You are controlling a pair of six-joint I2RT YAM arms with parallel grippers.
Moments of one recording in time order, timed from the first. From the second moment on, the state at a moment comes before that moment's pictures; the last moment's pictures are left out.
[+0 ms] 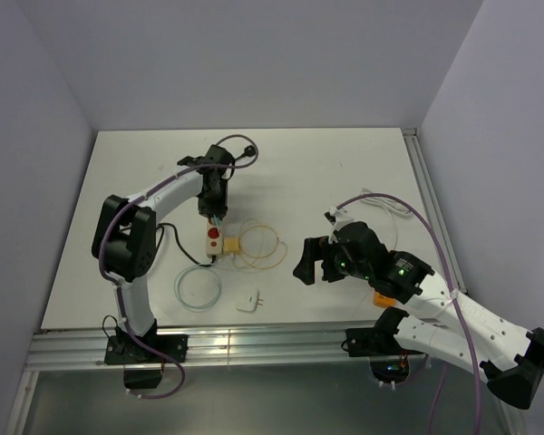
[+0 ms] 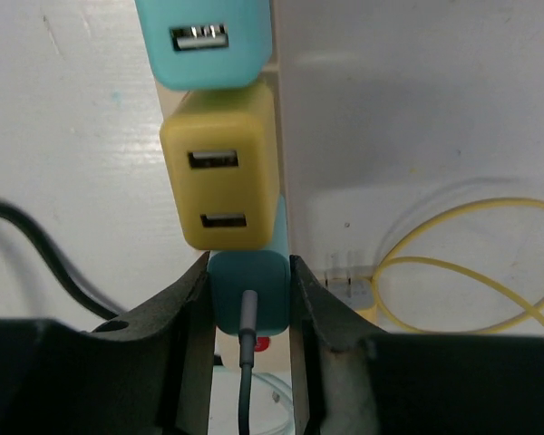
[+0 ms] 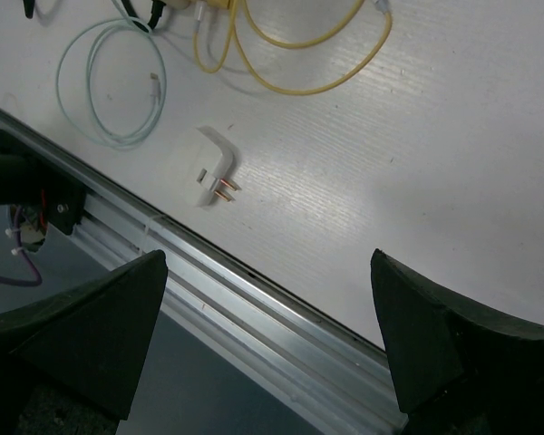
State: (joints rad) left arm -0.46 1.95 1.49 -0.84 -0.14 -0.39; right arm 0.81 0.77 0.71 -0.65 -0.03 0.62
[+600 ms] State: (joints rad) left arm -0.39 1.90 1.40 -0.74 -0.01 -0.39; right arm 0.81 0.77 0.71 -0.63 -0.04 0.62
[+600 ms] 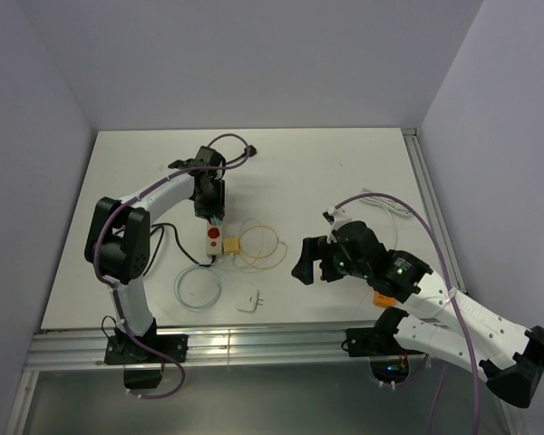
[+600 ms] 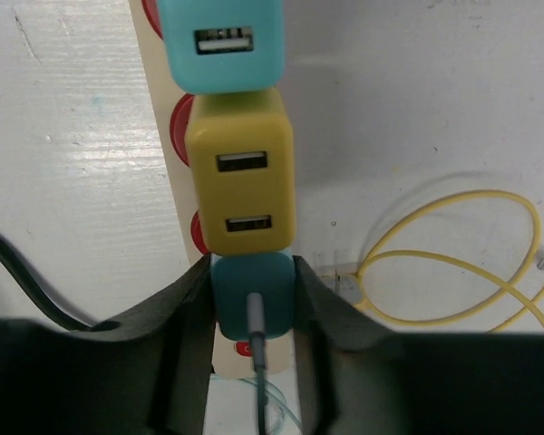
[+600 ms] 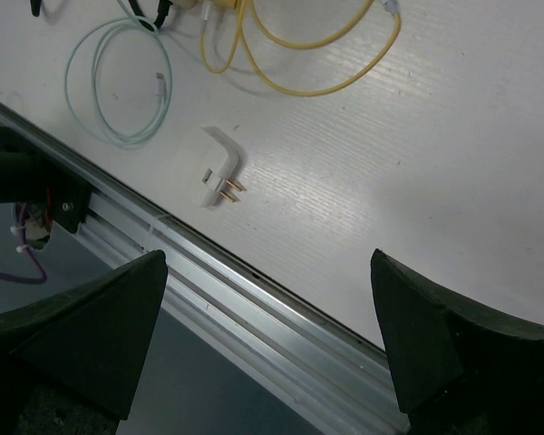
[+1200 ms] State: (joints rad) left arm -0.39 1.58 1.39 -0.82 -0.03 -0.38; right arm 0.81 0.96 0.72 -0.54 -0.07 0.62
